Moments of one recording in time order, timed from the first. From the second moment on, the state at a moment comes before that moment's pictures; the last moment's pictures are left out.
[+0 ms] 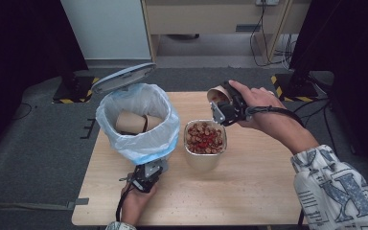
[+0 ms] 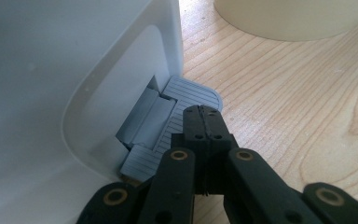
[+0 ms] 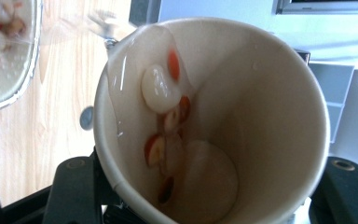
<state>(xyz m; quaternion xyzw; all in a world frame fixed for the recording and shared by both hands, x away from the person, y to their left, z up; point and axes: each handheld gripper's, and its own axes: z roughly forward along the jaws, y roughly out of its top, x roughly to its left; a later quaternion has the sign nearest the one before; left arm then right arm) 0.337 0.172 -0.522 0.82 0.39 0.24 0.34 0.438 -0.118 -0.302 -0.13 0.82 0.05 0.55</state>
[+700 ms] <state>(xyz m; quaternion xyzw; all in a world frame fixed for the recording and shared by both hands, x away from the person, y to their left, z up) 0.337 0.172 -0.522 0.82 0.39 0.24 0.34 0.438 -0.116 -0.303 -0.15 0.82 0.02 0.56</state>
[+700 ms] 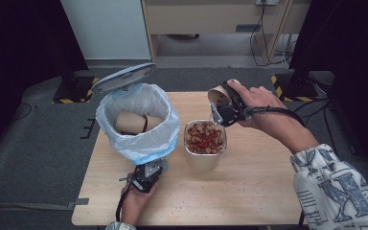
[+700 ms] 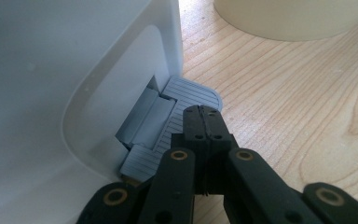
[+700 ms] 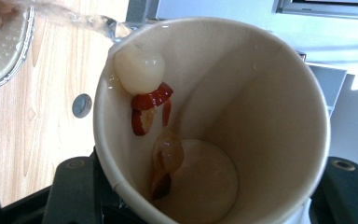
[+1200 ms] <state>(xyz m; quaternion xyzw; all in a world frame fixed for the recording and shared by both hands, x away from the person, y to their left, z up) 0.337 0.172 -0.522 0.82 0.39 0.24 0.34 0.438 -0.112 -0.310 -0.19 0.80 -0.04 0.57</state>
